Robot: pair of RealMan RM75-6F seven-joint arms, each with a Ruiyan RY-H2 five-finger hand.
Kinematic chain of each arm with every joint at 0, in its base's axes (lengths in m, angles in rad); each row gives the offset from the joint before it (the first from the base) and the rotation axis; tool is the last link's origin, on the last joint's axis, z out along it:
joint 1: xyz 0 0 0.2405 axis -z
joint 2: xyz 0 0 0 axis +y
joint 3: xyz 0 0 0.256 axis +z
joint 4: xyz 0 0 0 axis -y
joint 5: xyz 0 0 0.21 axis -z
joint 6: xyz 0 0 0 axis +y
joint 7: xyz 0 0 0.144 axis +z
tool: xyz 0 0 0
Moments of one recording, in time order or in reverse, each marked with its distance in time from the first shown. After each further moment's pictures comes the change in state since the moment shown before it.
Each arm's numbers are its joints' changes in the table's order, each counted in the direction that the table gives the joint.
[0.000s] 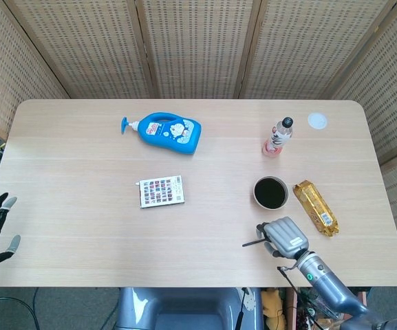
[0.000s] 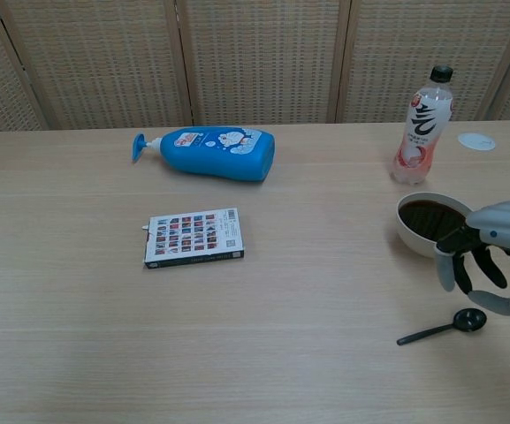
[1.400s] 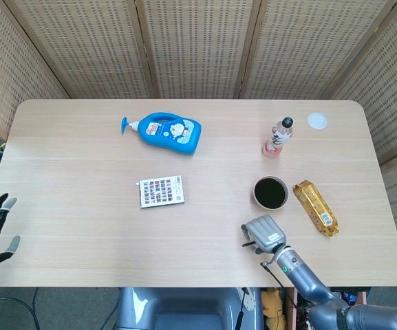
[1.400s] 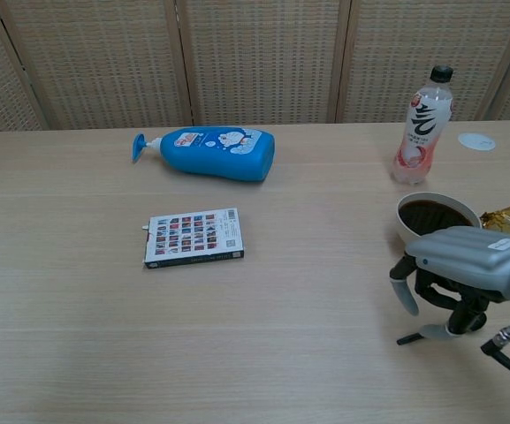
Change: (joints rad) left arm 0.001 -0.013 0.004 -0.035 -0.008 -0.003 -0.019; right arm -0.037 -0.235 0.055 -0.210 -0.104 -0.071 -0.101
